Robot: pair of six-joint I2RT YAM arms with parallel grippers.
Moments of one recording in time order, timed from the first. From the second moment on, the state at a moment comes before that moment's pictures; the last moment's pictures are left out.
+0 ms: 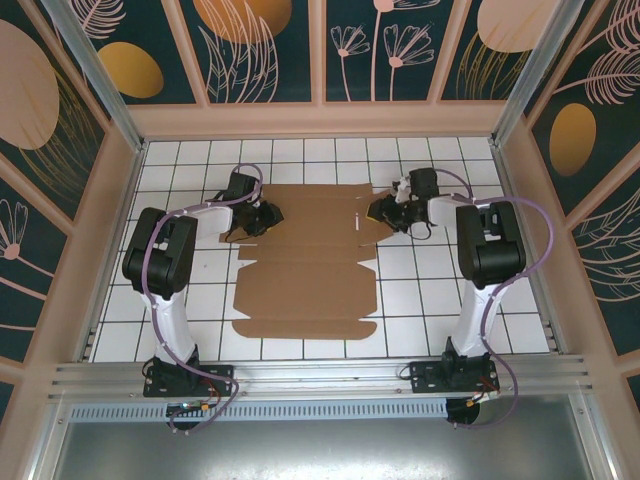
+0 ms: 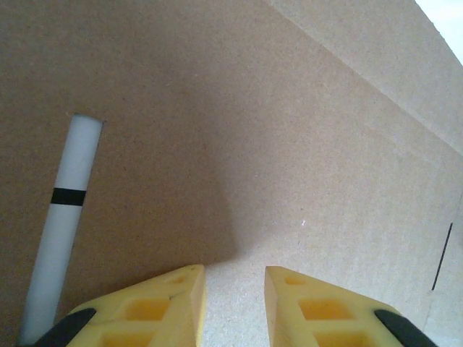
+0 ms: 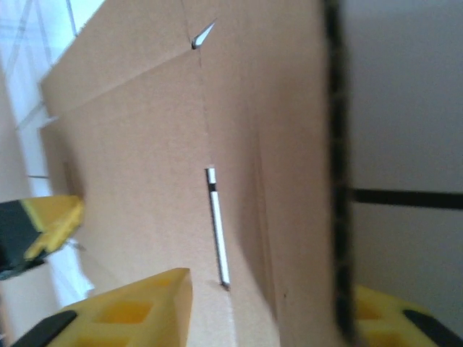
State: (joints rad) left arm -0.29 1.97 1.14 -0.14 0.37 -0.78; right arm 0.17 1.97 1.16 -0.22 -0.64 0.55
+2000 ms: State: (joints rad) left arm -0.29 1.97 1.13 -0.12 0.39 -0.79; right arm 0.73 2.35 1.90 -1.02 0.82 0.38
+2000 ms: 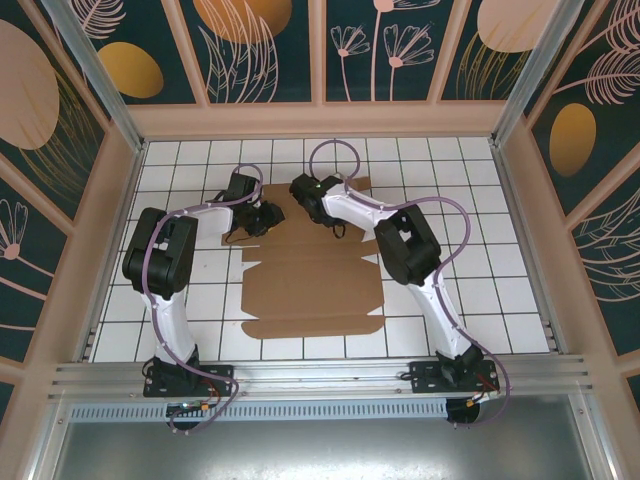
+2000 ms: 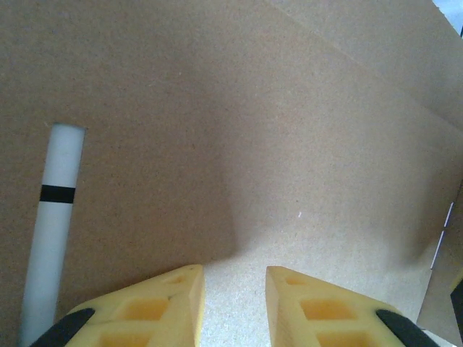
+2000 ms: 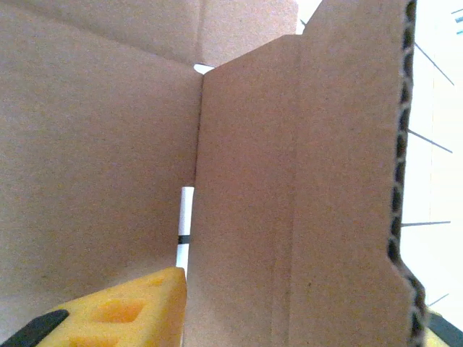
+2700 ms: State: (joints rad) left arm -0.30 1.97 1.13 -0.12 0.42 -0.79; right arm 0.52 2.04 1.45 -0.66 0.45 0.34
